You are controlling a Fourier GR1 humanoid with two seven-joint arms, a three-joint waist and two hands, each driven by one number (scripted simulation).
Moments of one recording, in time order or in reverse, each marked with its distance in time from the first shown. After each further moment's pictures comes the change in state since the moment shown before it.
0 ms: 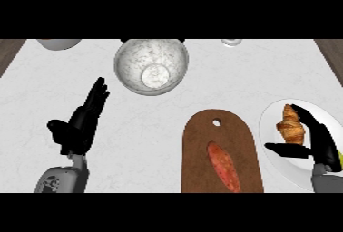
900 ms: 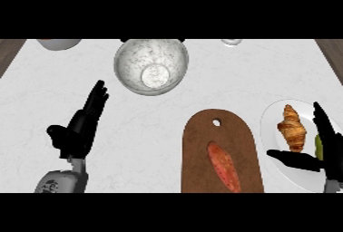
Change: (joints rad) left arm 0.027 0.014 -0.023 -0.012 0.010 0.015 -0.017; right arm 0.141 0.048 0.011 -0.332 -0.144 0.033 0.087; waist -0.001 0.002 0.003
